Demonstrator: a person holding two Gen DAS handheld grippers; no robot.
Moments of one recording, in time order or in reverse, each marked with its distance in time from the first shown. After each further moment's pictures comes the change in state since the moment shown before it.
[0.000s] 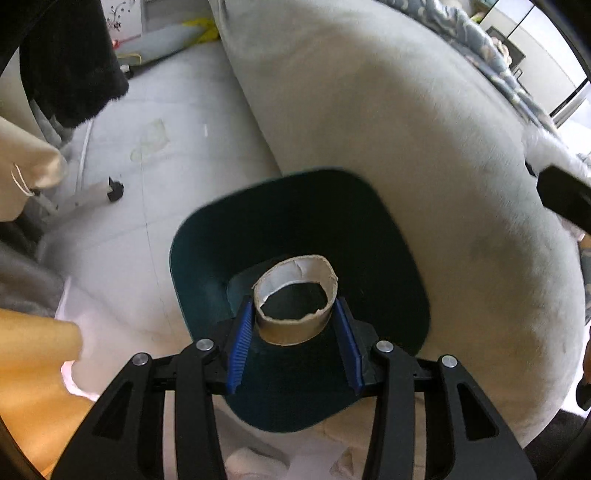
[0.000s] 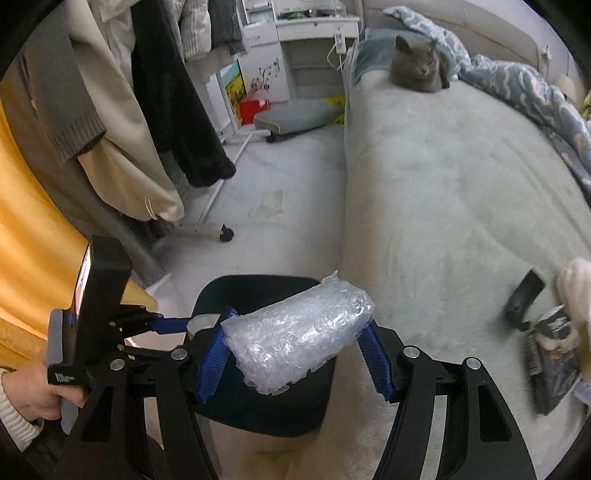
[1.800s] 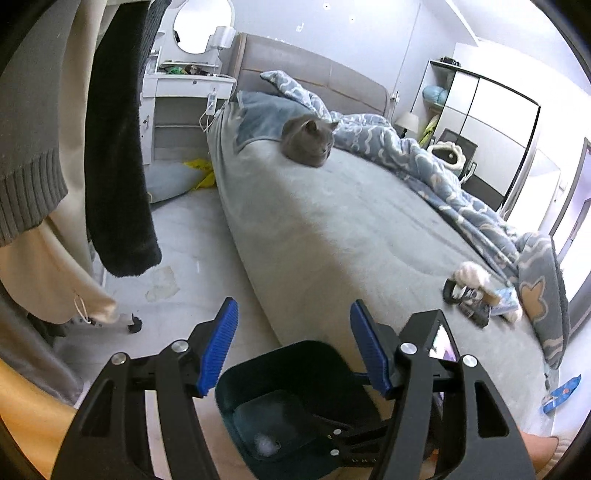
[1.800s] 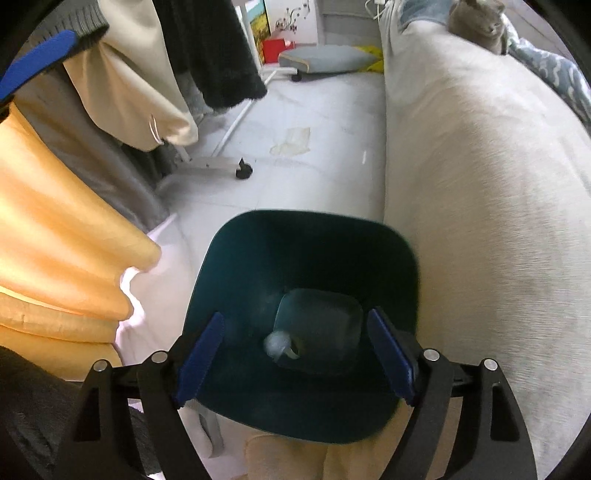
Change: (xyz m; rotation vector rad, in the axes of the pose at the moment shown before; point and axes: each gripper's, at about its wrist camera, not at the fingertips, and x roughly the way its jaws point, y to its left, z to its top) left arm -0.161 0.003 0.022 0.046 -0.601 -0.063; right arm 0.075 0.052 -0.023 -0.088 0.188 0.012
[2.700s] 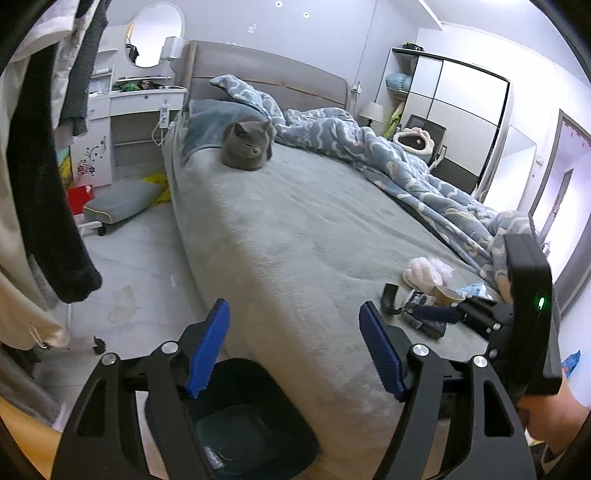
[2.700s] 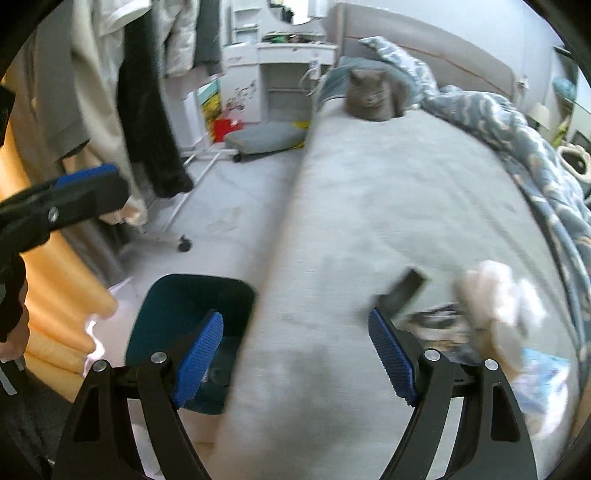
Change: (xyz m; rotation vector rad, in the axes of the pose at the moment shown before) left arm 0.039 -0.110 0.011 0.104 0.006 -0.083; right arm -0.141 -0.118 -0.039 0.056 -0.302 -0.181
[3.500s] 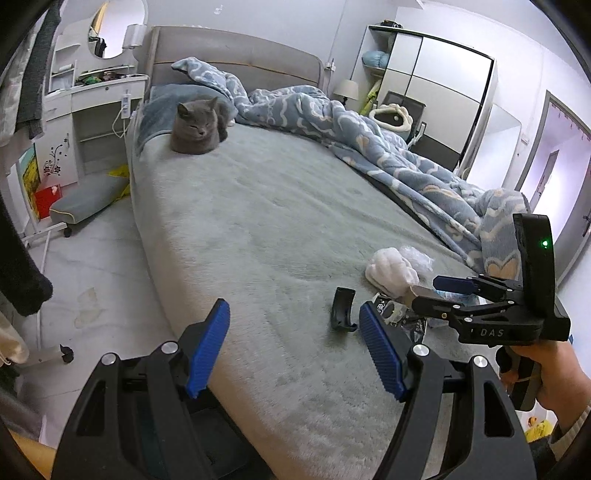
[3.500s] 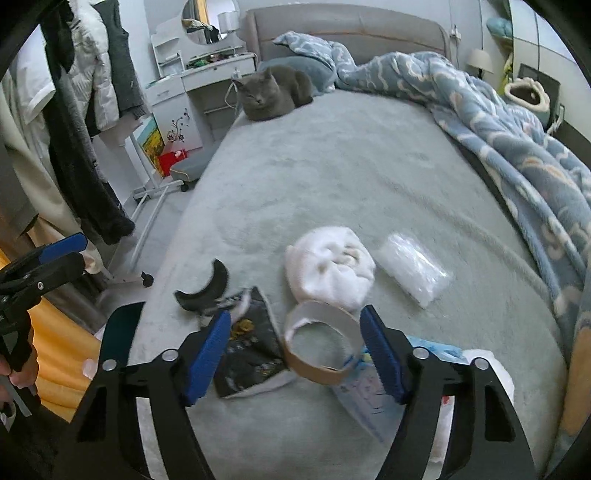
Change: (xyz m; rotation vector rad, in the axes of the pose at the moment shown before) left arm 0.074 -0.065 0.009 0.051 0.079 -0.075; right arm -0.013 -0.141 -0.028 0.238 -0.011 -0.035
